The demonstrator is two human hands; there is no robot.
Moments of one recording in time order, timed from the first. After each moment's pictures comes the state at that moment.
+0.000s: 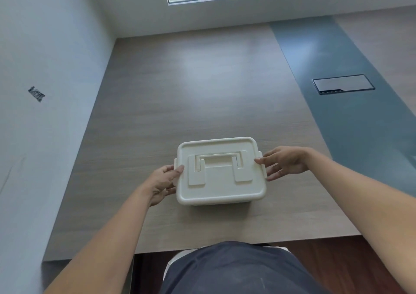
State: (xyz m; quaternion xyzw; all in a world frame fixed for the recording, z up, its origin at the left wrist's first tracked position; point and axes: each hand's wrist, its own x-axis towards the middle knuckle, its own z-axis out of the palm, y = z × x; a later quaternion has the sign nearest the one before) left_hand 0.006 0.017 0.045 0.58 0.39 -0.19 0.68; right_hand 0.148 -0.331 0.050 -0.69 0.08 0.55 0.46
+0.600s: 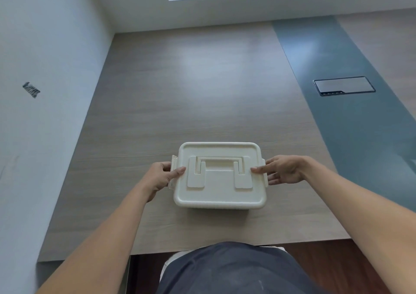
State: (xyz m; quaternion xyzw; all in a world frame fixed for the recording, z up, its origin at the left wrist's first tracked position) left_hand 0.015 0.033 0.041 0.73 0.28 -0.19 0.60; right_hand 0.132 -0.320 0.045 -0.67 0.12 0.56 0.46
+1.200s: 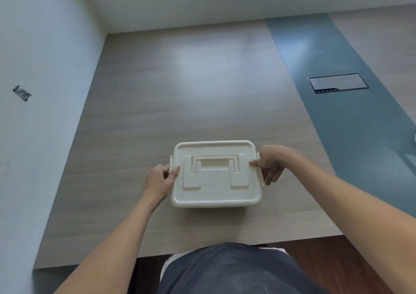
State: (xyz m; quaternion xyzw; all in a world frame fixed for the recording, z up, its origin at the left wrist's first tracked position) left_hand 0.004 0.022 0.025 0.90 0.22 -0.07 0.38; right_hand 0.135 -0.274 0.080 -0.83 0.09 0.53 0.19
